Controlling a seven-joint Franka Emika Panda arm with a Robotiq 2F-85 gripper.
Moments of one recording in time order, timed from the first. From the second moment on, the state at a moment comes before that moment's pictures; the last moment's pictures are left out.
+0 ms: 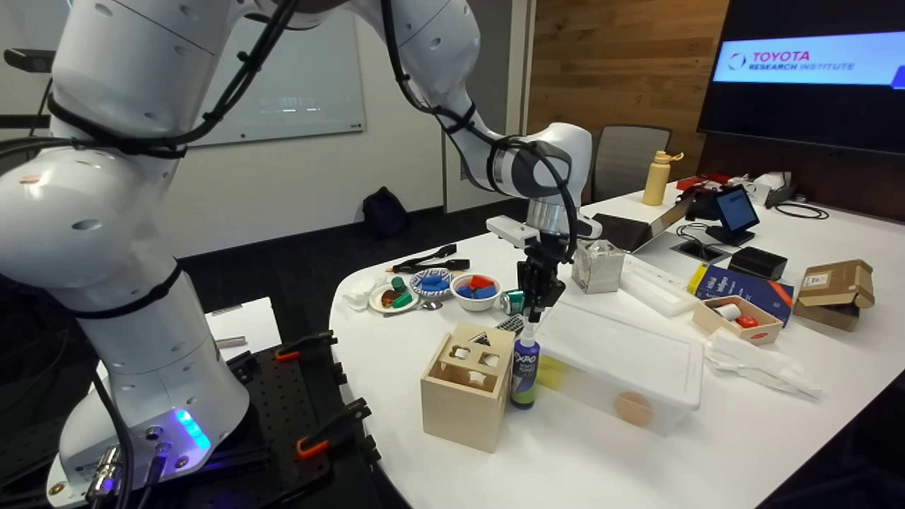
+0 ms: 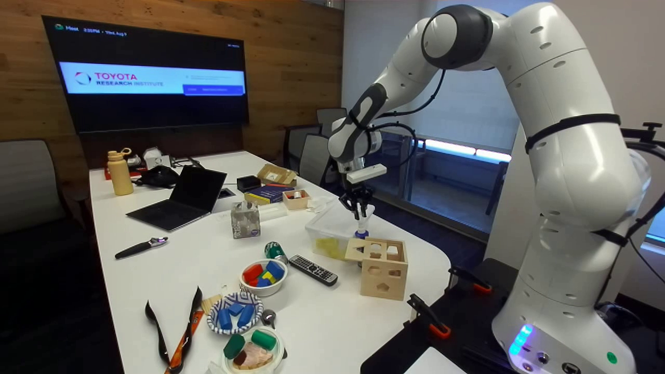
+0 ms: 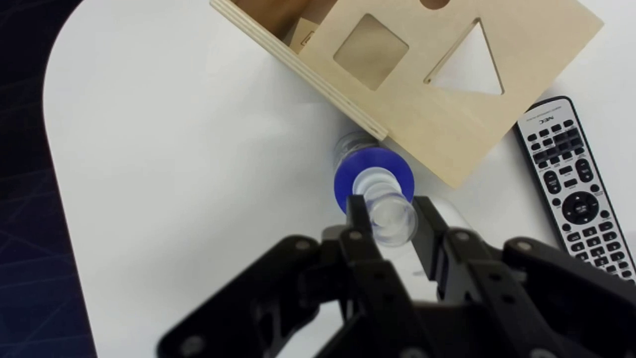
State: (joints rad) arm -0.04 0.57 -0.09 -1.89 -0.11 2.25 0.18
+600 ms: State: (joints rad) arm -0.04 0.60 -0.09 -1.89 -0.11 2.27 0.18
